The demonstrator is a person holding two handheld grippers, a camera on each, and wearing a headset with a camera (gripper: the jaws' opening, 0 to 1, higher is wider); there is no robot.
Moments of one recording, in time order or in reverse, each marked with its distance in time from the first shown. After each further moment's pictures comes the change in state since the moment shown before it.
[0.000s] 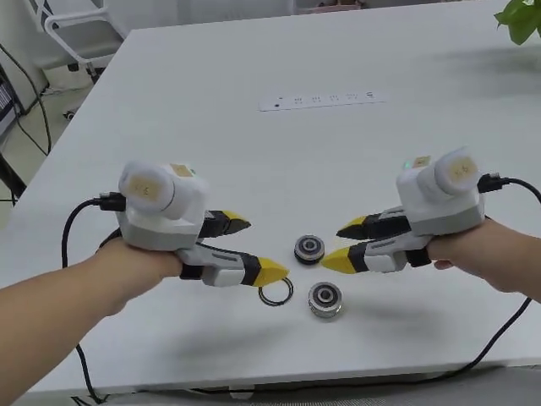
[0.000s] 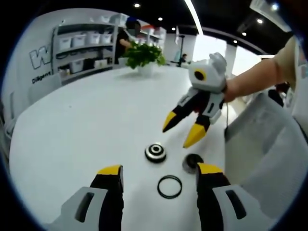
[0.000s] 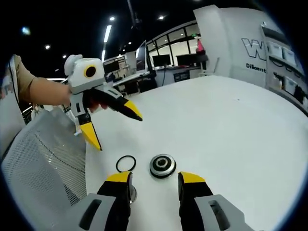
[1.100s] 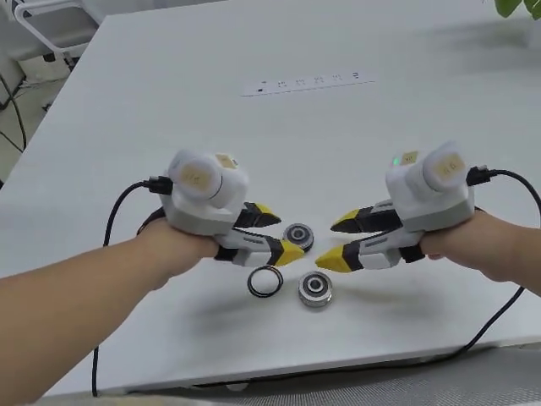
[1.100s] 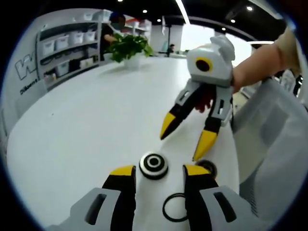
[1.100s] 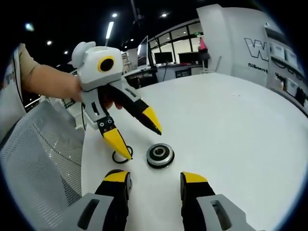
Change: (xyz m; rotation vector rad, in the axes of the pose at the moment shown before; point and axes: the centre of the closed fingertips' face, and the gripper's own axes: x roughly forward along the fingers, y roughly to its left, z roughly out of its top) left arm 0.059 0.004 0.001 0.109 0.072 -0.066; right arm 0.003 -0.010 -0.019 -0.018 0.020 0.007
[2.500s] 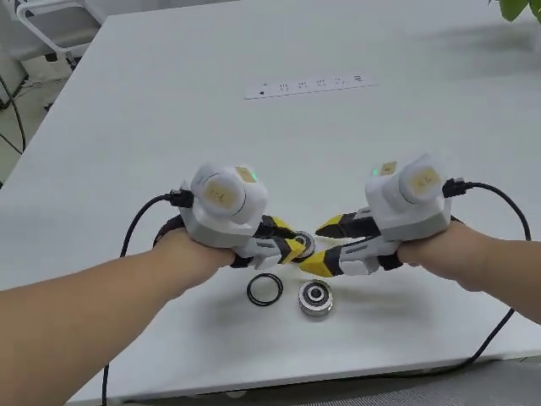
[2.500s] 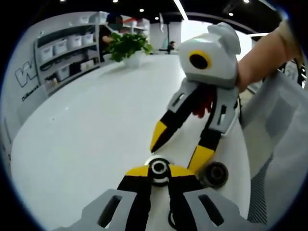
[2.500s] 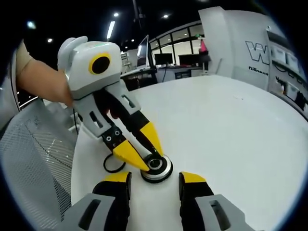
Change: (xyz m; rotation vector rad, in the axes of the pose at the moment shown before) left arm 0.016 0.006 -0.001 0.045 0.014 0.049; right arm 0.028 -0.006 0.009 -0.028 -0.010 -0.022
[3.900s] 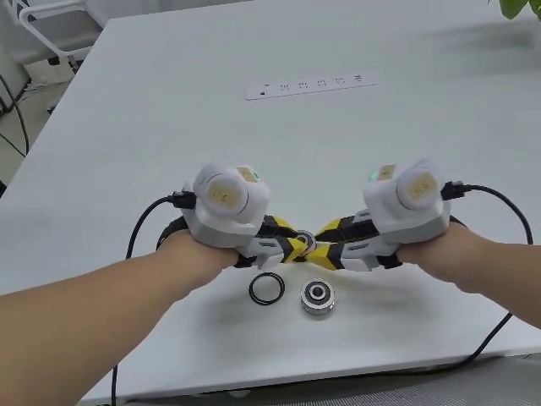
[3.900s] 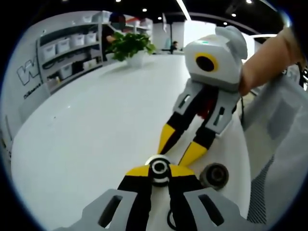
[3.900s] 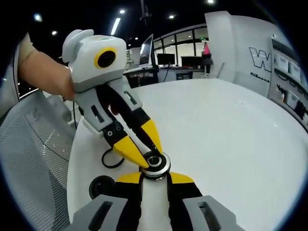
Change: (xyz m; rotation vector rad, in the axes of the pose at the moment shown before) left arm 0.001 0.000 0.001 -0.016 0.002 0.020; right arm -0.003 -0.004 -0.005 -0.060 0.006 -0.019
